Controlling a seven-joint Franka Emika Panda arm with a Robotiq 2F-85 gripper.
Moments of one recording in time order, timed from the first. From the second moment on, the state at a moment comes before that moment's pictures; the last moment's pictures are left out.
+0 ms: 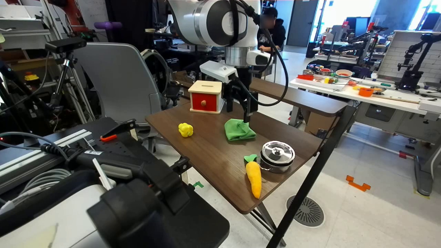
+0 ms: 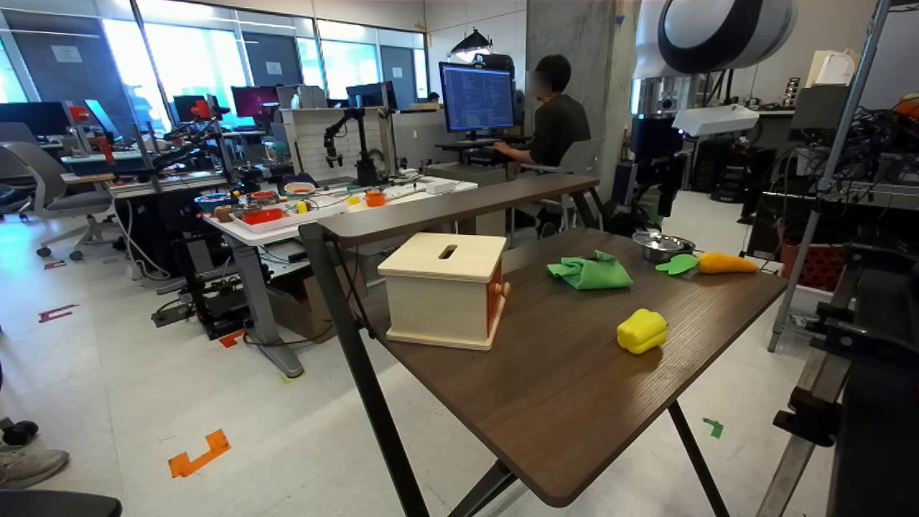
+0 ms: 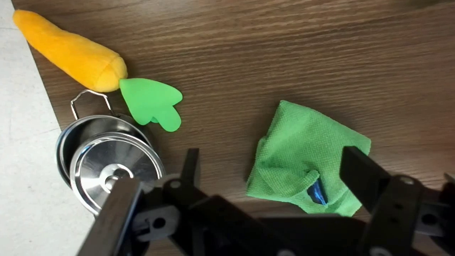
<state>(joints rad) 0.00 0.63 -0.09 -1.95 0.01 2.58 0.13</state>
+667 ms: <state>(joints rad) 0.00 0.75 -0.09 -1.83 0.01 2.58 0.13</state>
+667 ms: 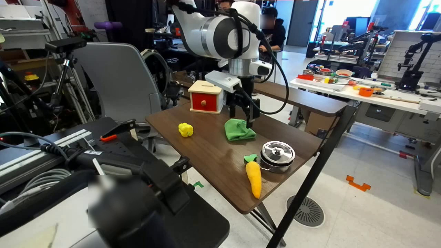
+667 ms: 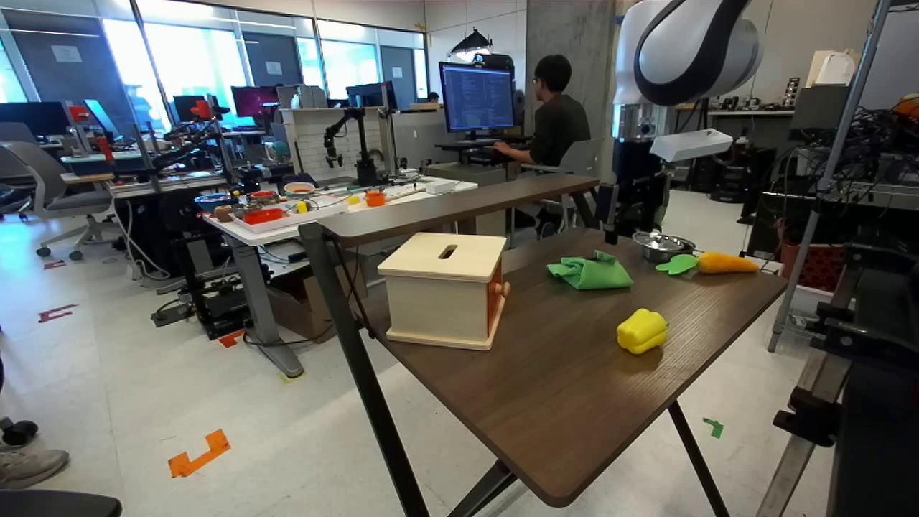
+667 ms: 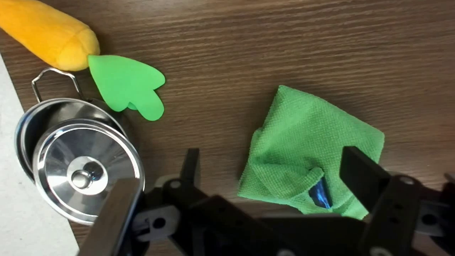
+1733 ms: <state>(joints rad) 0.00 0.88 -0.08 -1.68 0.01 2.58 0.13</state>
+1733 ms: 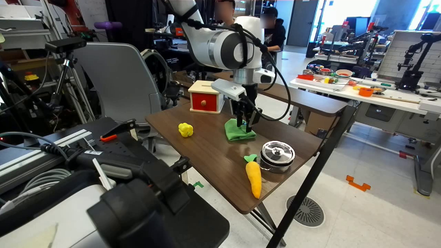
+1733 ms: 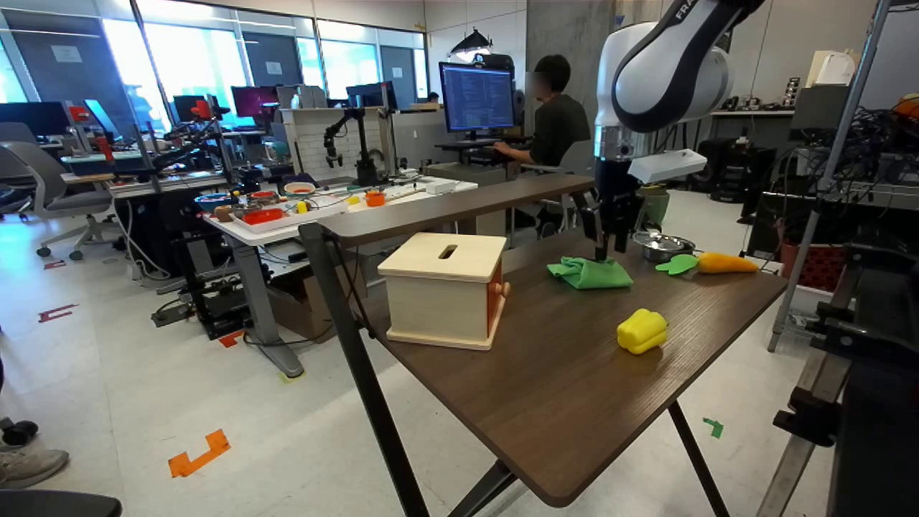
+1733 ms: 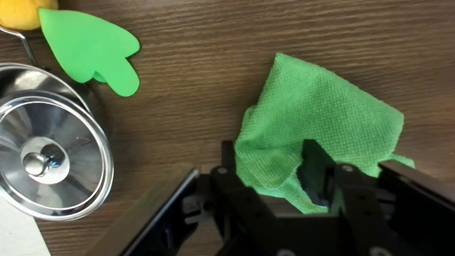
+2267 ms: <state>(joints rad) 0.00 0.92 -0.08 -1.64 0.01 2.57 0.13</state>
